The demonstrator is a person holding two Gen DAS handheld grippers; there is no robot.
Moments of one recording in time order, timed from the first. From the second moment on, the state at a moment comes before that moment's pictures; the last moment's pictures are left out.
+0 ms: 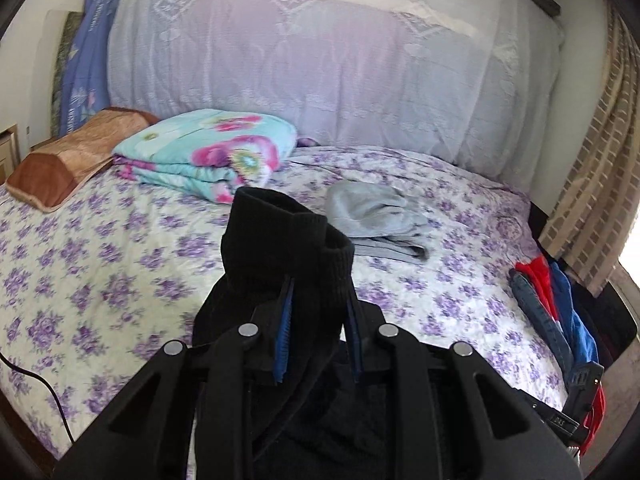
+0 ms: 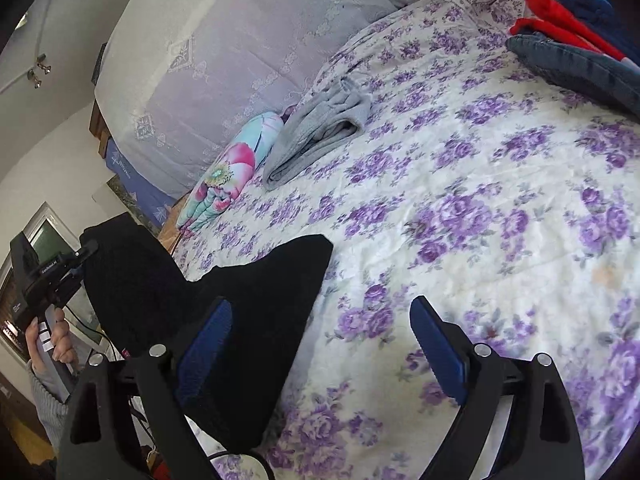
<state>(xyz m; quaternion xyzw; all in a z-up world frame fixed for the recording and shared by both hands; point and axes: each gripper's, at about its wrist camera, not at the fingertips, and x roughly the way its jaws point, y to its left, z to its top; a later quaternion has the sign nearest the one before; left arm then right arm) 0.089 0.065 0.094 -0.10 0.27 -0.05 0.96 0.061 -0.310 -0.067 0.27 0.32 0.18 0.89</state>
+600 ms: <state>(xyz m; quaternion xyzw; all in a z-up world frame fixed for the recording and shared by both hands) 0.070 -0.149 -0.038 0.14 0.36 -0.20 0.90 0.047 -0.362 -0.083 0.32 0.29 0.15 0.89</state>
